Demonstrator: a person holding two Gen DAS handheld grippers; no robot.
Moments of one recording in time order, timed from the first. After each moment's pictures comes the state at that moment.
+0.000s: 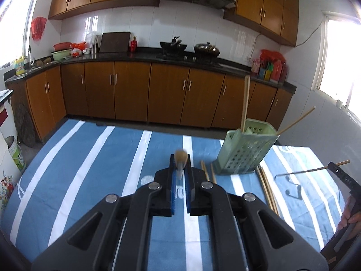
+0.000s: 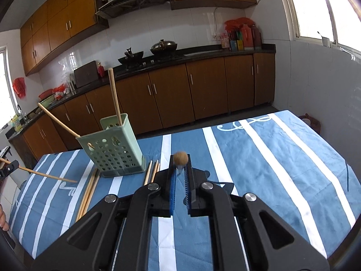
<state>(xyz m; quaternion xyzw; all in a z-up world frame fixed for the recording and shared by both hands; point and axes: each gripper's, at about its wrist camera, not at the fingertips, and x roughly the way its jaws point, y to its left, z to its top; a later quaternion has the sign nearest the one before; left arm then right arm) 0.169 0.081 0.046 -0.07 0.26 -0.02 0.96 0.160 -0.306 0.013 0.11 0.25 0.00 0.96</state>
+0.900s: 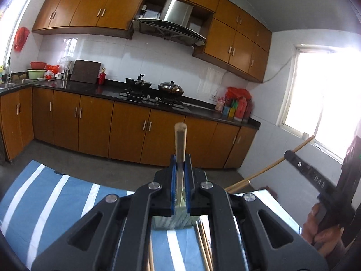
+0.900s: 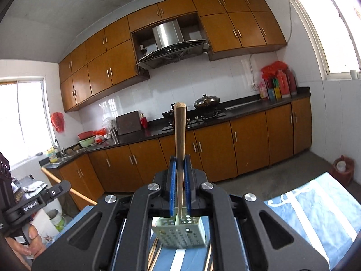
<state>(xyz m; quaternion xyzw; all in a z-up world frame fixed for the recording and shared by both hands) 0.185 0.015 0.166 -0.12 0.15 -0.12 0.97 0.186 -0.256 0.146 0.13 0.08 0.11 0.98</state>
